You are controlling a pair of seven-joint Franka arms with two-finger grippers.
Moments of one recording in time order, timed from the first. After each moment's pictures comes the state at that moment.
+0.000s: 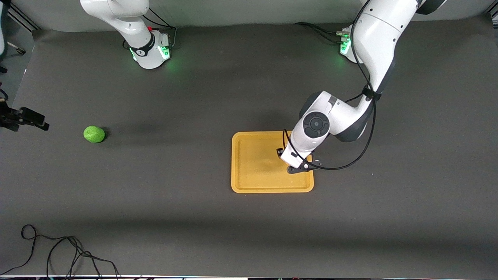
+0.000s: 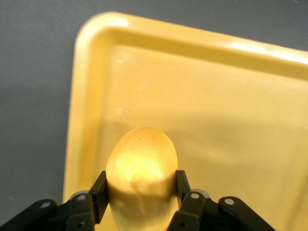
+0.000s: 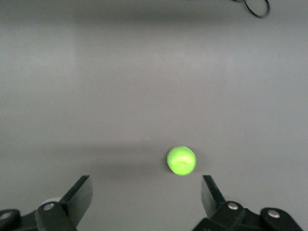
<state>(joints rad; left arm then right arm) -0.34 0.60 -0.24 -1.71 0.08 2.28 -0.79 -0.03 -0.07 -0.25 -1.87 -0.02 1.82 -0.26</state>
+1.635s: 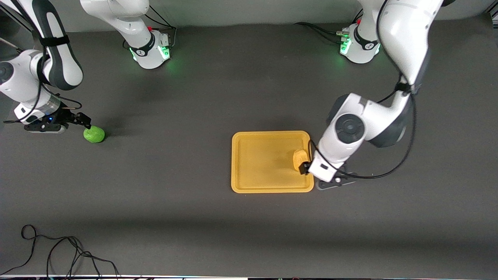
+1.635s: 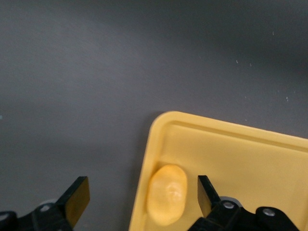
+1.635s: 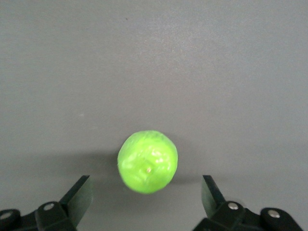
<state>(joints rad) -0.21 0.48 -0.23 -1.62 0.14 2.13 -0.72 -0.03 0.01 -0.40 -2.53 -0.12 2.63 -0.30</state>
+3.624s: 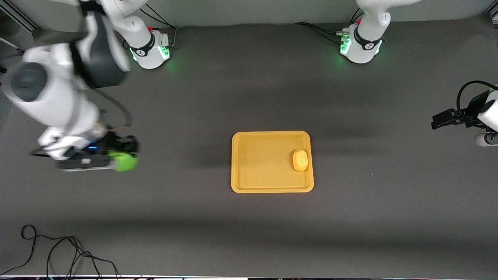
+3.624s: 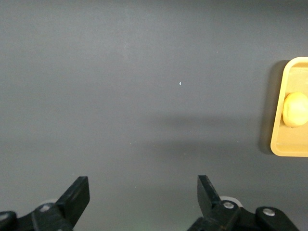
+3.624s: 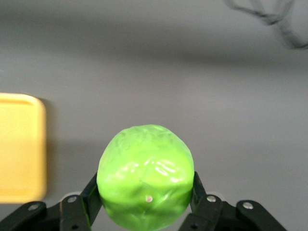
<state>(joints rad) 0.12 0.06 -0.06 -1.68 0.02 1.66 0.01 0.65 0.34 -0.32 -1.49 0.01 1.86 0.35</state>
